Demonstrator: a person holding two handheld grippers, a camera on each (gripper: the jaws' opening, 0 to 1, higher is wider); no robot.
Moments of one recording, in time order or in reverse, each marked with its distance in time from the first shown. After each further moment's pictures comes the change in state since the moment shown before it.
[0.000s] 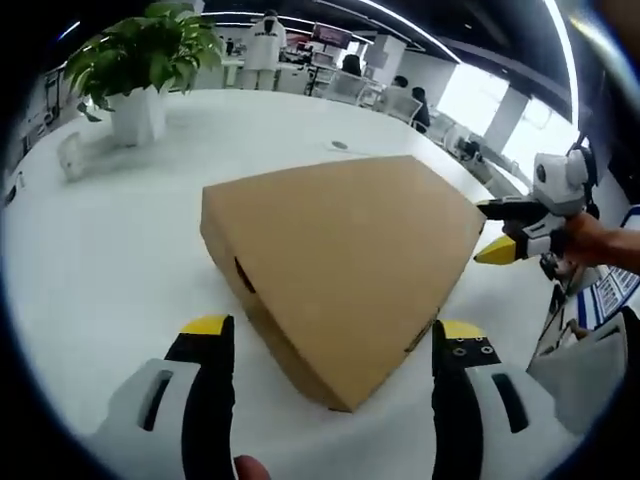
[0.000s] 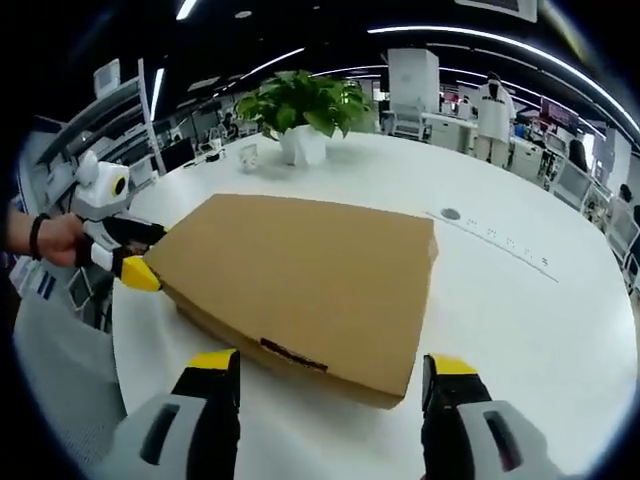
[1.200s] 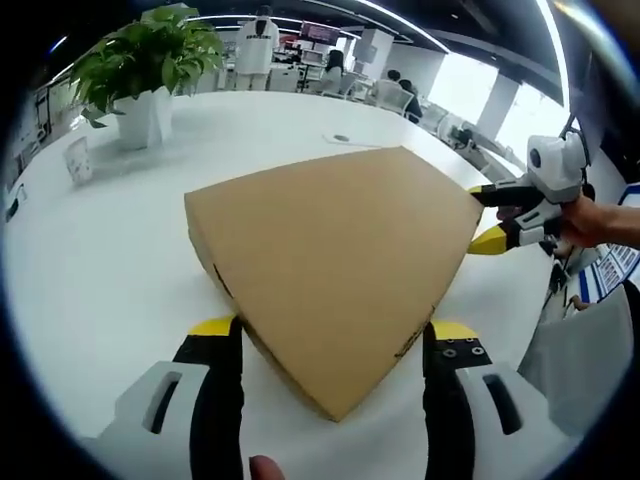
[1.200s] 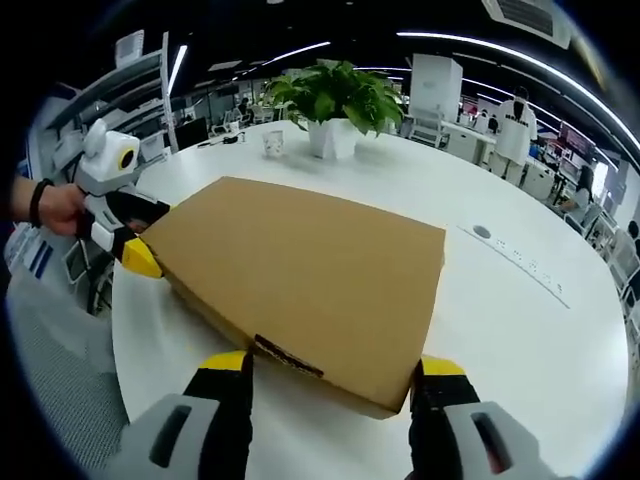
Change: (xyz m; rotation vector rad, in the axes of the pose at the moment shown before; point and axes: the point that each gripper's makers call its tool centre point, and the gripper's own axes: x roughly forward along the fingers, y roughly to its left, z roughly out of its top) left arm -0.038 0.033 -0.023 0.063 0.013 -0.003; right arm 0.017 0.056 0.006 -0.087 0.016 -0.019
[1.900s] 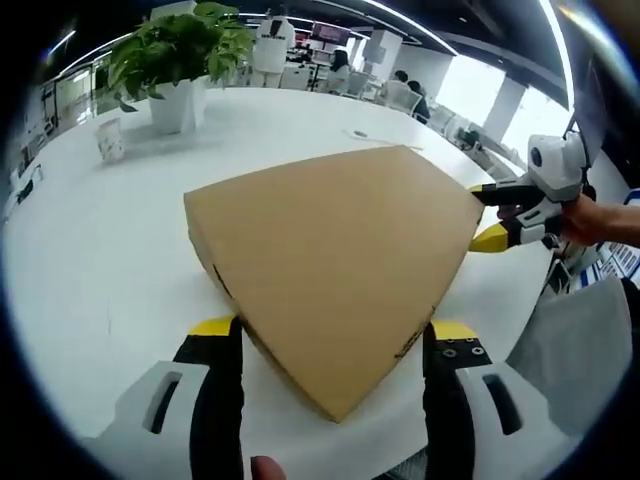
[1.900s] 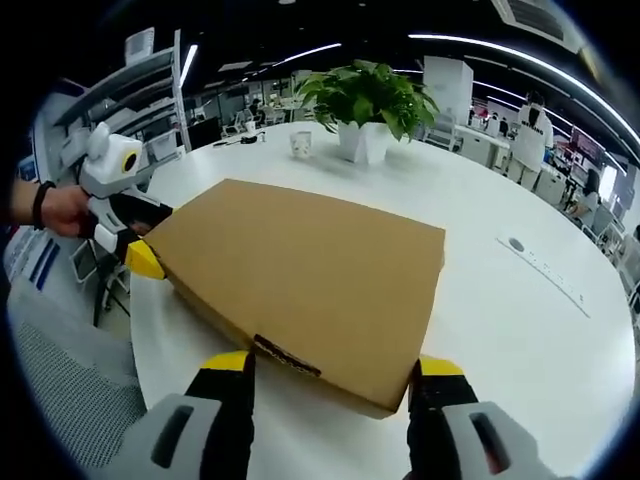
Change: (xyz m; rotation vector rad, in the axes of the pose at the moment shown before) left arm -0.049 0.040 -0.033 -0.022 0.003 0.024; right arm 0.015 0.066 0.016 -0.015 -0.003 0.041
